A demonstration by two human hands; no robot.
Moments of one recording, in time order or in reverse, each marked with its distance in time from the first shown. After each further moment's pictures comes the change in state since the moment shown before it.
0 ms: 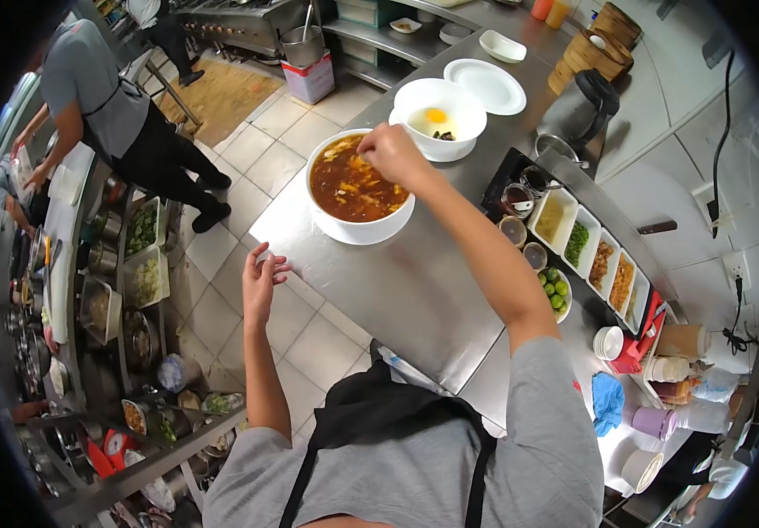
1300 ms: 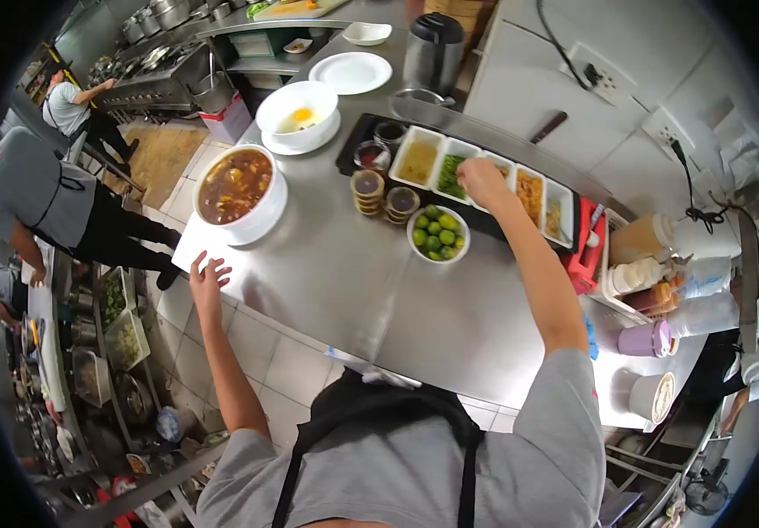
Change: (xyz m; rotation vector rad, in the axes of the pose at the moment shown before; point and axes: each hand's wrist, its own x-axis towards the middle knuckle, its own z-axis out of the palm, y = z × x) left_hand -0.047 0.008 0.091 0.077 0.020 0.123; right_hand -0.306 0.163 -0.177 -0.533 0.095 0.346
